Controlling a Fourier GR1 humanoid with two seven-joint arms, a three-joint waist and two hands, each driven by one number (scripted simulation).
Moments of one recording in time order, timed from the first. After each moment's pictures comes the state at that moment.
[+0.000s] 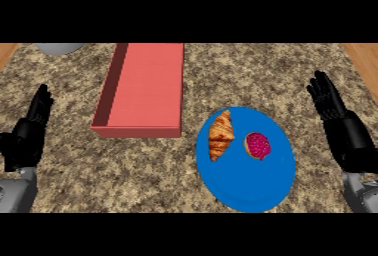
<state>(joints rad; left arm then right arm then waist) -0.16 0.45 0.00 -1.30 0.12 0.21 -0.15 -0.17 -0.54 0.25 -1.63 -0.32 -0.26 -0.10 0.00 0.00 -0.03</state>
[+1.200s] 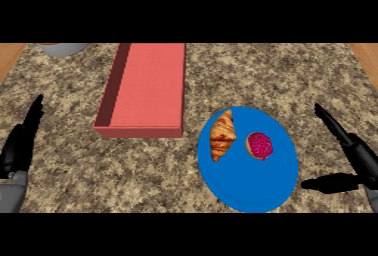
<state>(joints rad) -0.13 0.50 -0.02 -1.27 -0.04 0.25 0.05 -0.10 -0.65 0.25 -1.29 -0.08 -0.02 -0.58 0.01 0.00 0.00</state>
